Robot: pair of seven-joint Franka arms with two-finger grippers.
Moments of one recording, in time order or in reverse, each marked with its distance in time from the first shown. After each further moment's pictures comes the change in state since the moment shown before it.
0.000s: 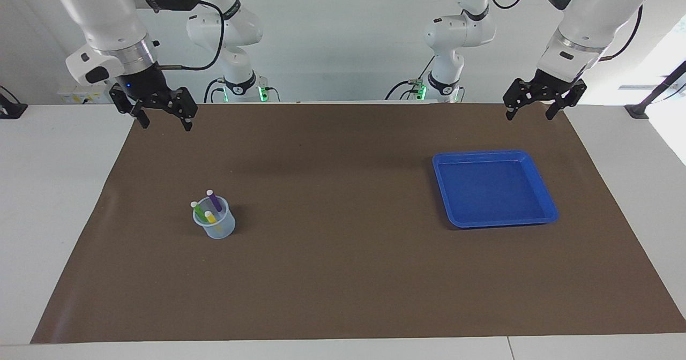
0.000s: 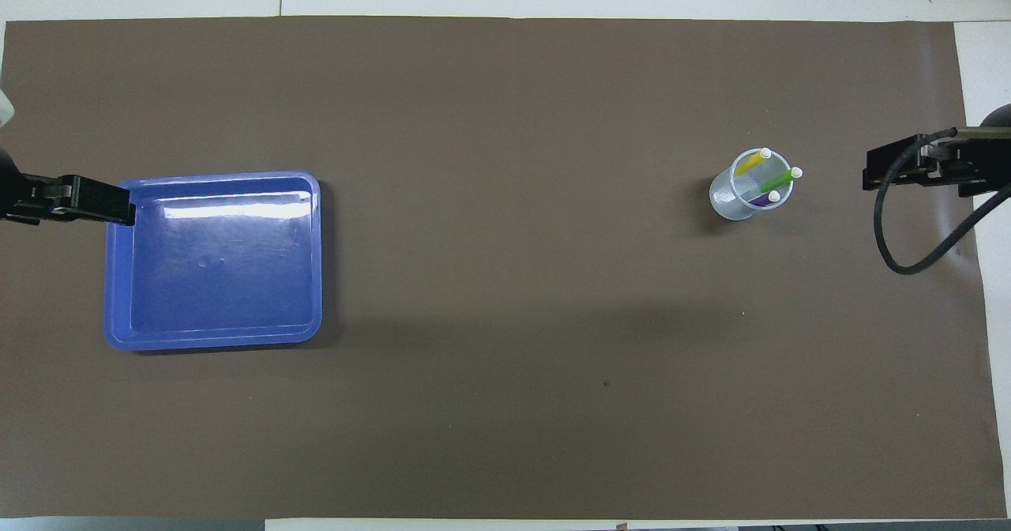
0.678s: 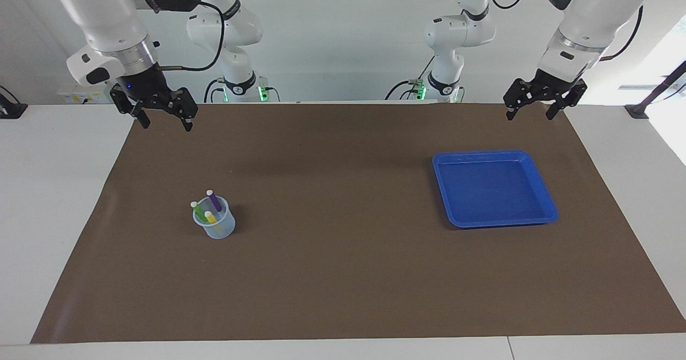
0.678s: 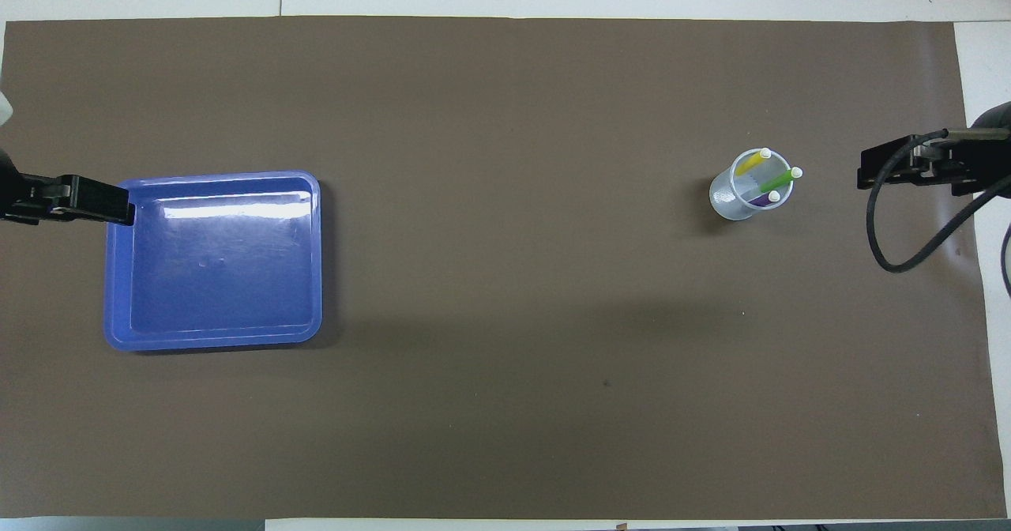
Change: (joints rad) left arm 0.001 0.000 0.001 0.000 0.000 0.000 0.000; right arm 0.000 -0.003 0.000 -0.042 0.001 0.070 0.000
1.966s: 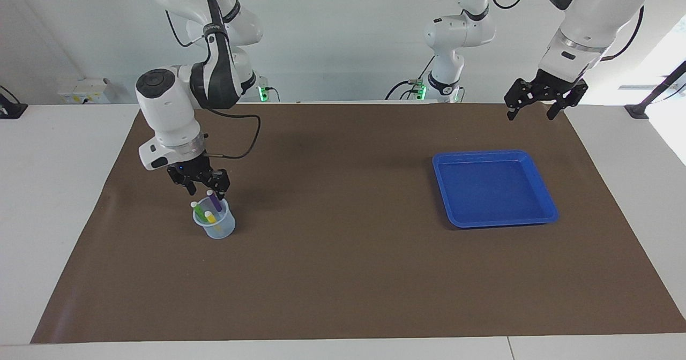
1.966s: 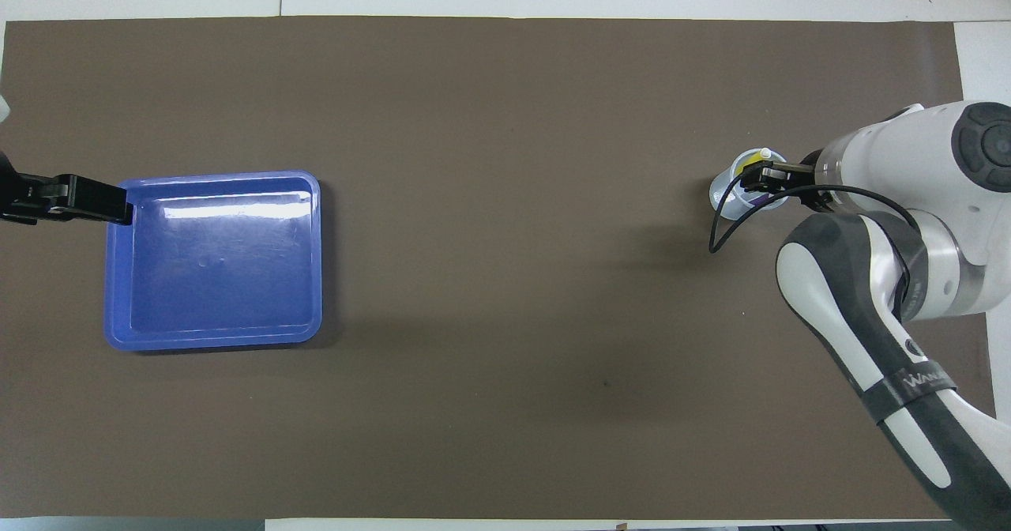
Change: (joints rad) left arm 0.001 0.000 0.002 0.000 0.000 0.001 0.000; right arm 0.010 0.109 0.023 -0.438 0.000 0.633 0.178
